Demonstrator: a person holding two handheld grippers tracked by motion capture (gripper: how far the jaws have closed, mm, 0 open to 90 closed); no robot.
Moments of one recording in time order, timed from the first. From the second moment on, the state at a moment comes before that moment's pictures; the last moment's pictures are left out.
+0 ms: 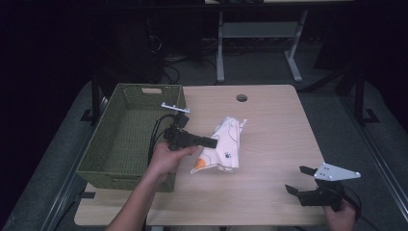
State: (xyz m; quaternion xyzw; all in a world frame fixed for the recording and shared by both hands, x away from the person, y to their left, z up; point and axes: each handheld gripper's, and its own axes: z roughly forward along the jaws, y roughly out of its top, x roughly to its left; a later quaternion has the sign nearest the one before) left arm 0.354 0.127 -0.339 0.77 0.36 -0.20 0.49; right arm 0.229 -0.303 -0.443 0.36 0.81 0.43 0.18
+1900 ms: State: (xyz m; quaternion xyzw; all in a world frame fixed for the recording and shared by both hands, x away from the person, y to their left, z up) left arm 0.358 0.285 -0.311 0.72 0.42 -0.17 0.52; right arm 0.233 -0.310 -0.446 0.38 0.80 0.42 0.18
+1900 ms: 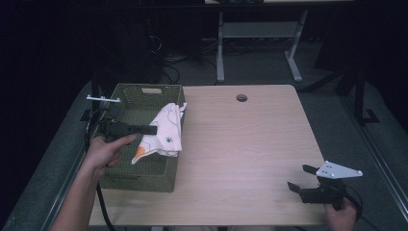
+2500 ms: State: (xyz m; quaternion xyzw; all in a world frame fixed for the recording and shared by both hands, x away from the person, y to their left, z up) left arm 0.370 0.318 -0.324 0.73 0.46 -0.16 0.49; right arm 0.237 -0.312 -0.452 0.40 0.80 0.42 0.18
